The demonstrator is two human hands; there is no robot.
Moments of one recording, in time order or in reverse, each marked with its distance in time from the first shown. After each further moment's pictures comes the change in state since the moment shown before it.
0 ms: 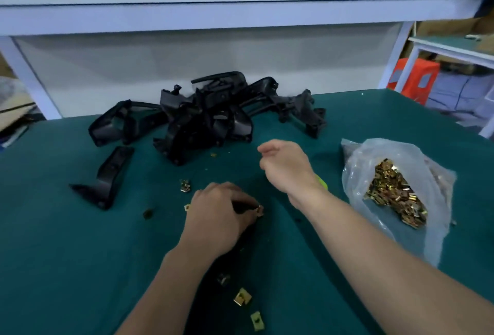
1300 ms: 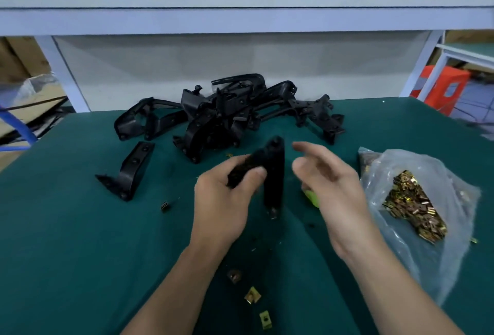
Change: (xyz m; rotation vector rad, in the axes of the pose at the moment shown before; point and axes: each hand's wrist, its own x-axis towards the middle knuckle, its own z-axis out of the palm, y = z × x) left_hand -0.006 0.017 -0.016 -0.698 0.394 -0.019; right_hand -0.078 -0.006 -0.034 0.340 0.022 -0.262
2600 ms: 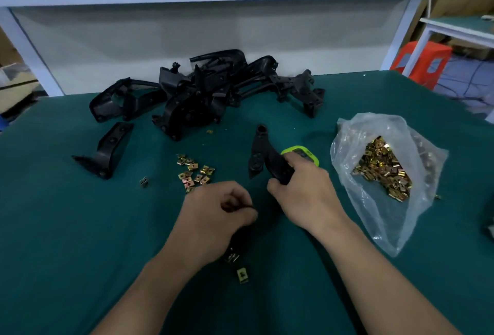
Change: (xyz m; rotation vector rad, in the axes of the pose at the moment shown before) left_hand -0.054 0.010 -0.010 0.338 -0.379 -0.218; right_hand -0.011 0.049 -0.010 -0.836 0.008 0.031
